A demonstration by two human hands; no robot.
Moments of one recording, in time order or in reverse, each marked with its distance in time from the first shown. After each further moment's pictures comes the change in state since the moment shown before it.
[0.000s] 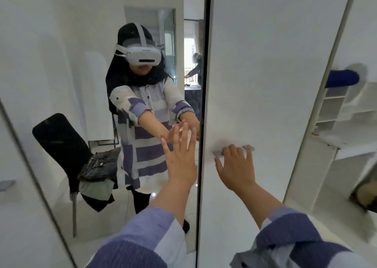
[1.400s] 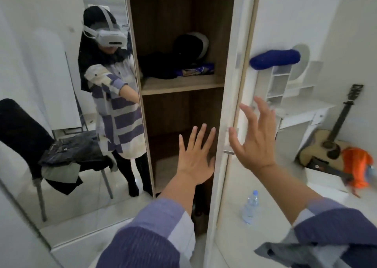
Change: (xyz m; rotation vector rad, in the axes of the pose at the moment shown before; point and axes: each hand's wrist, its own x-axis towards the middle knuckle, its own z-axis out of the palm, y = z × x) left_hand -0.116 0.189 -0.043 -0.276 -0.189 0.384; right_hand -0.124 0.168 -0.145 0.262 0.422 -0.014
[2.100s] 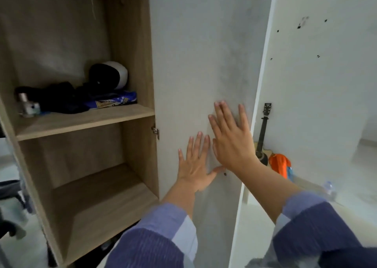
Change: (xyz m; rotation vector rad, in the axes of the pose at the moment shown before) left_hand 0.147 0.207 0.023 -0.233 -0.048 0.202; right_hand 0.052 0.165 -0.090 -1.080 -0.399 -0.121
